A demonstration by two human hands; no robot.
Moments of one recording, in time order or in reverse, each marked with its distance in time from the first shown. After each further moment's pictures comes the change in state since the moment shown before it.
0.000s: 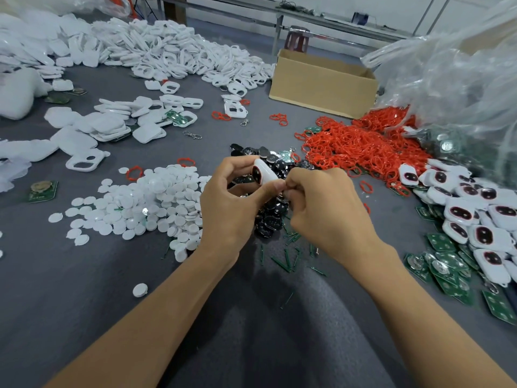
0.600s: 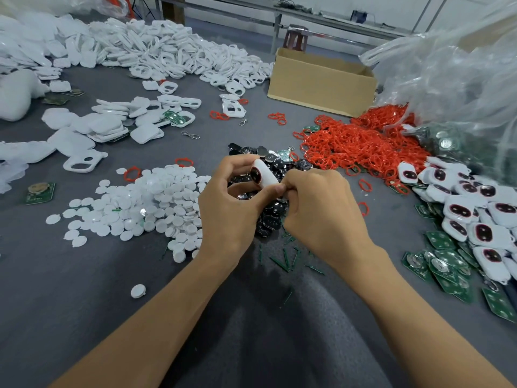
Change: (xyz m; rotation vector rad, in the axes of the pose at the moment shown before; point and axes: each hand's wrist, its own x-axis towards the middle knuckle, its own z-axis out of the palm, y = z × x) left_hand -0.004 -0.004 0.002 0.090 0.020 0.098; right_hand -0.003 -0.007 0.001 -0.049 0.024 0.007
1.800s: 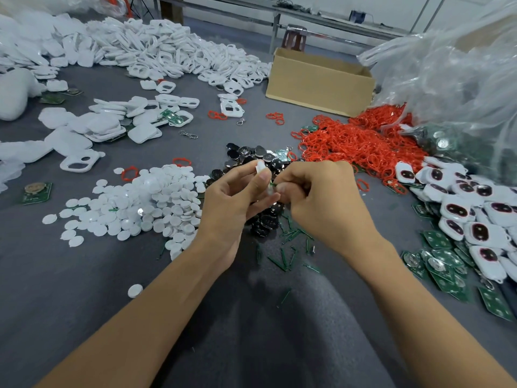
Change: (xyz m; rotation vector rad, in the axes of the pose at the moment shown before) left_hand 0.005 0.000 0.000 -0.493 -0.170 -0.299; right_hand 0.007 0.010 -0.003 0.317 0.066 0.025
